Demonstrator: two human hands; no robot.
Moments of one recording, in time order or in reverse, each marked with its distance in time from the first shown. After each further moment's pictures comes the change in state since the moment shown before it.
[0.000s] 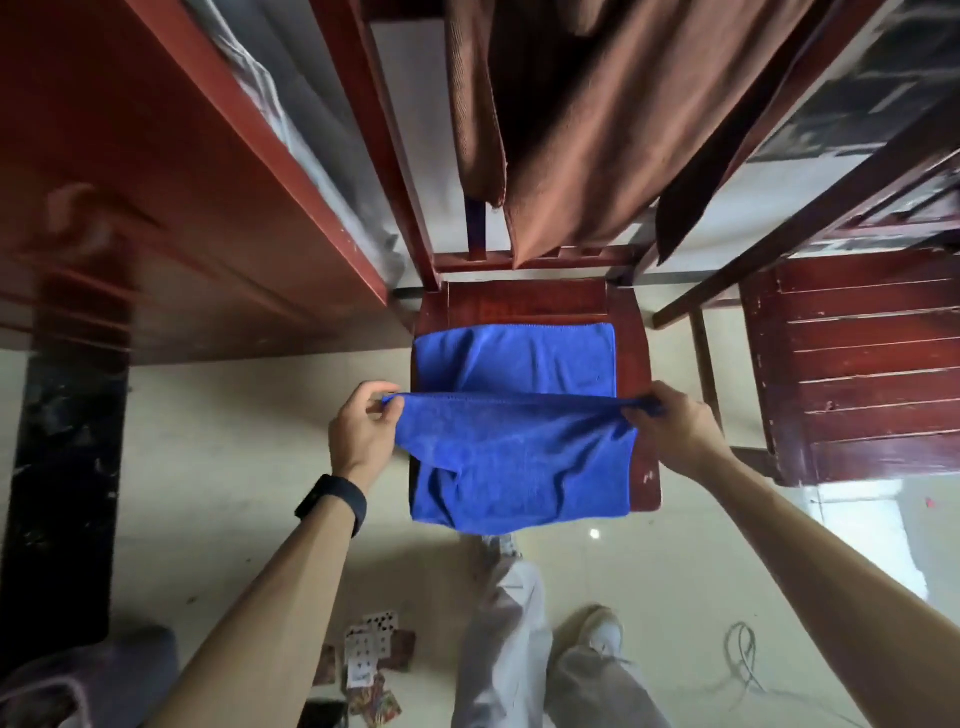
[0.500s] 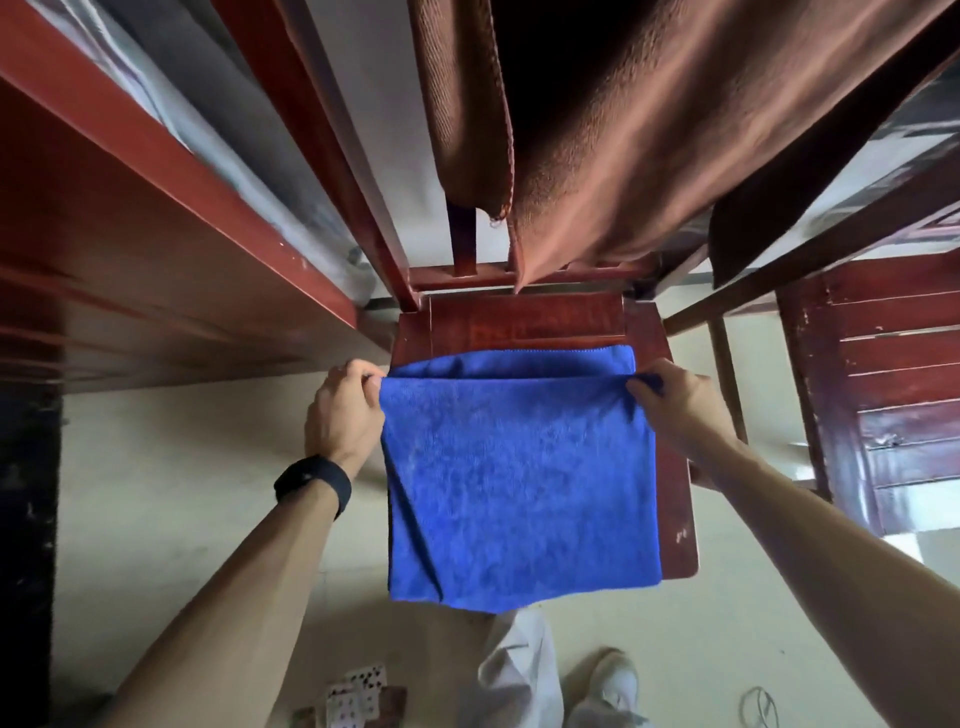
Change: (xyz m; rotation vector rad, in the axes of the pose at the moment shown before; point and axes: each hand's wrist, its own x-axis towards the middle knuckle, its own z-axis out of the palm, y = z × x) left_hand 0.122 -0.012 0.052 0.425 0.044 0.273; right_hand 0.130 0.019 0.038 -0.112 0.163 -0.043
